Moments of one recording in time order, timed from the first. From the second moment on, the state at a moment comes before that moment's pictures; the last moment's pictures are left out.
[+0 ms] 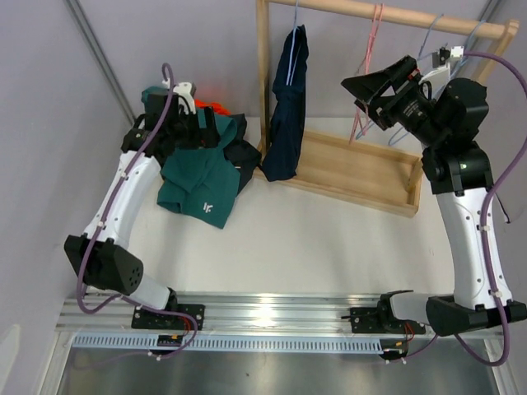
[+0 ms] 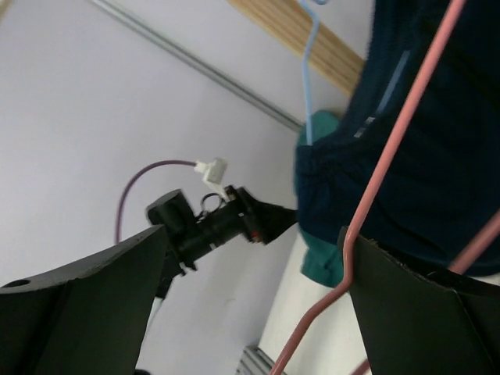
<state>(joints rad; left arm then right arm) -0.18 1.52 1.62 -0.67 0.07 -0.18 0.17 1.27 1.73 -0.38 -0.47 0.97</state>
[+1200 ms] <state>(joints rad) -0.25 0.88 1.39 -0.71 0.13 -0.19 0.58 1.52 2.23 -0.56 -0.03 0.52</state>
